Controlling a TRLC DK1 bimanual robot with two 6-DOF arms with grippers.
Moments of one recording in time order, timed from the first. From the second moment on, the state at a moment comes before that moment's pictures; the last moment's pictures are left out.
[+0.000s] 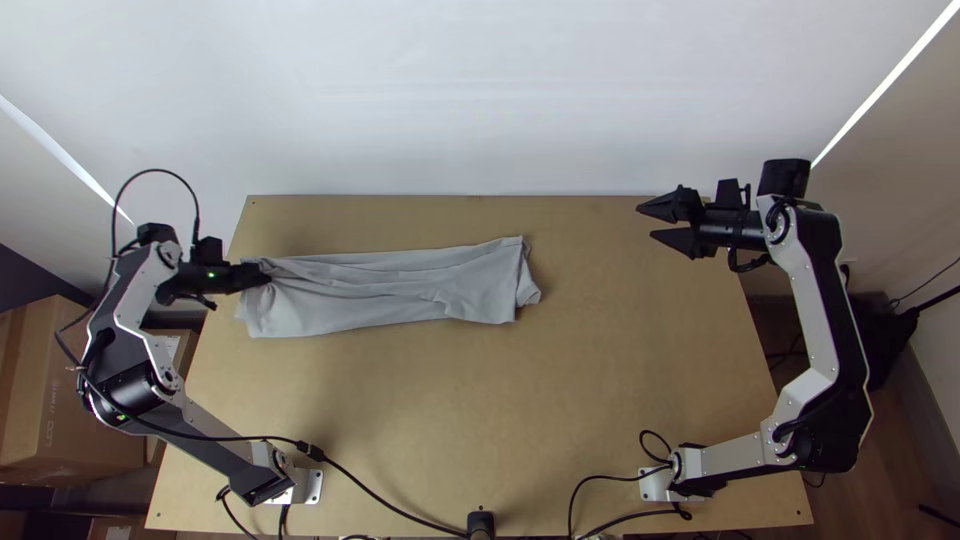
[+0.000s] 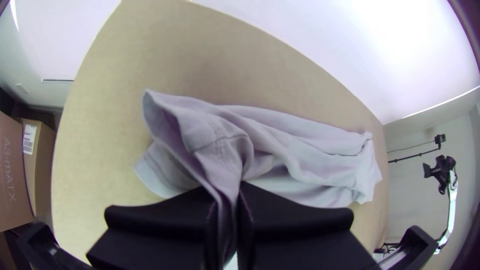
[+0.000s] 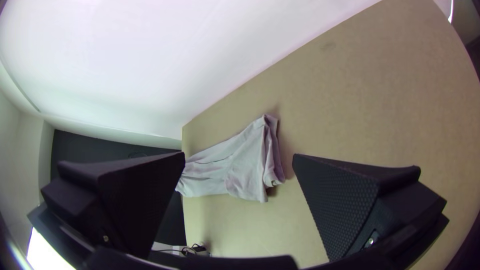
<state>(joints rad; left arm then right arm) 0.56 1.83 1.43 -0.87 0.58 0.34 -0.15 1.56 1.56 -0.89 -0.85 0.43</state>
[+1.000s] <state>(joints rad) -0.22 1.93 2.01 -1.04 0.55 -0.05 -0.17 1.54 1.48 -0.87 -0.85 0.41</state>
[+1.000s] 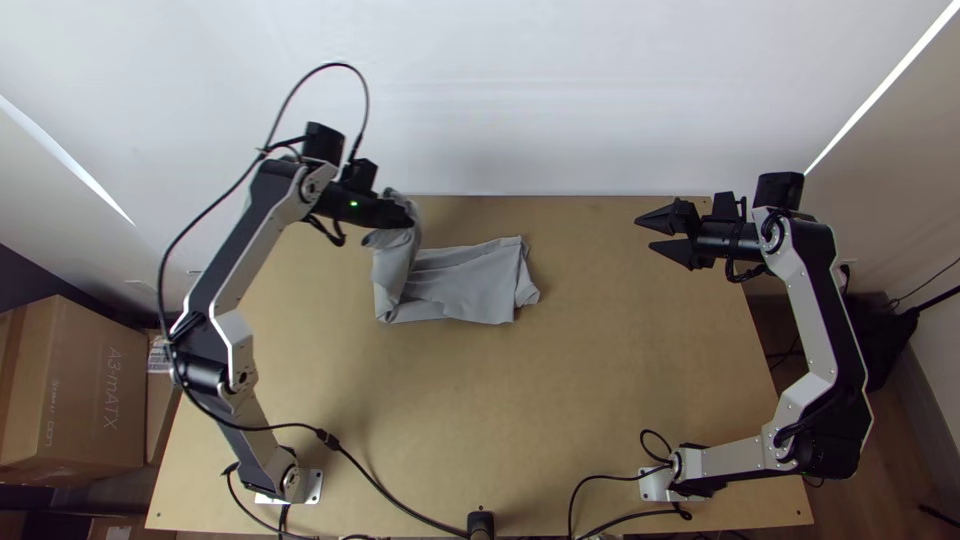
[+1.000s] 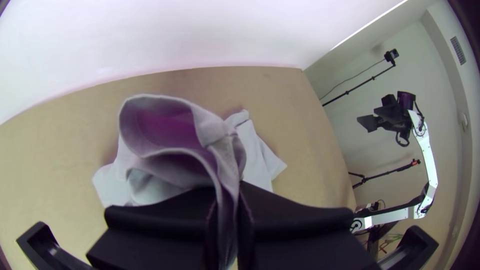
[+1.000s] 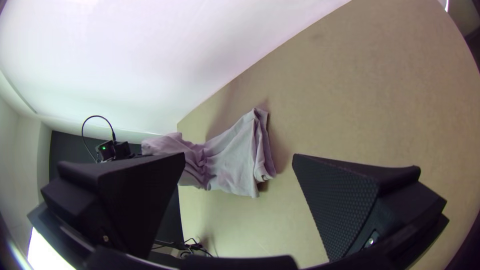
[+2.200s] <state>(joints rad) -0.63 2.25 2.23 -0.76 0.50 -0.30 0.01 1.53 1.30 -0.74 -0.73 0.41</state>
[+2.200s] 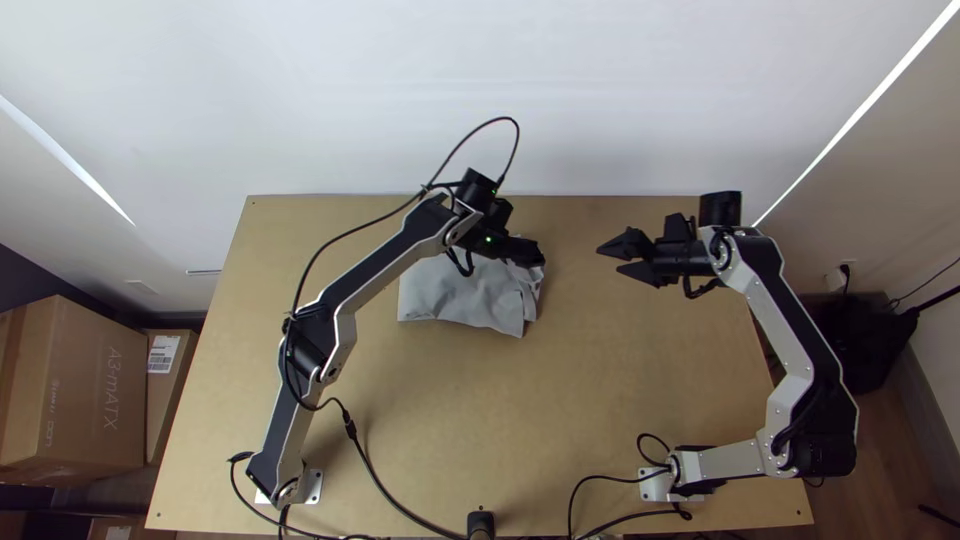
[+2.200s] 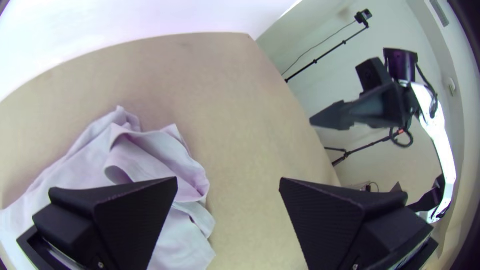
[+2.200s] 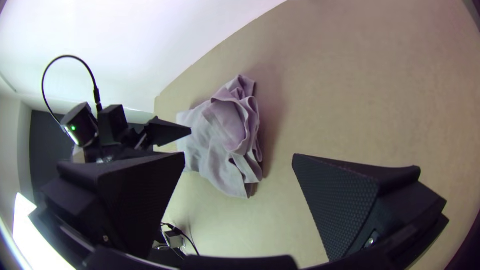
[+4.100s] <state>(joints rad) -0.09 1.78 2.04 -0.88 0.42 -0.30 0.17 1.99 1.65 -0.59 -0.62 0.45</state>
